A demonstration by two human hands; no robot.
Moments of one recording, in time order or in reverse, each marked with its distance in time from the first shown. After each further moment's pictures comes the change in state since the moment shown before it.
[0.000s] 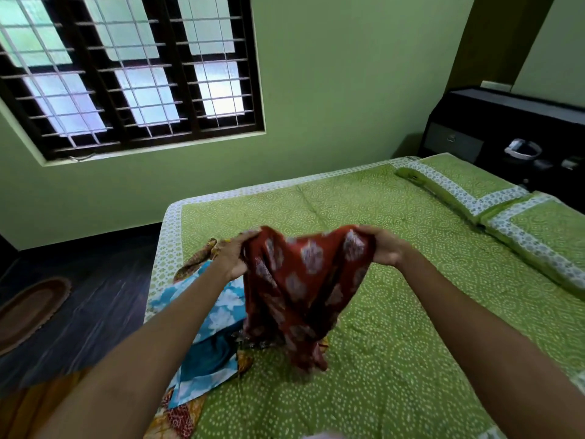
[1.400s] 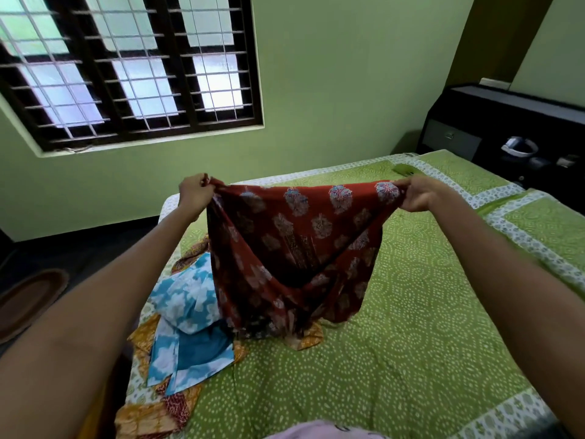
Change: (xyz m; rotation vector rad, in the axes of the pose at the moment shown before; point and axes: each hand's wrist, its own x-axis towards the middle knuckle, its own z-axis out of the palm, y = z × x) left_hand 0.005 0.096 -0.037 0.756 0.605 0.606; right_hand -0.040 -0.103 -0.014 -0.011 0.431 -0.093
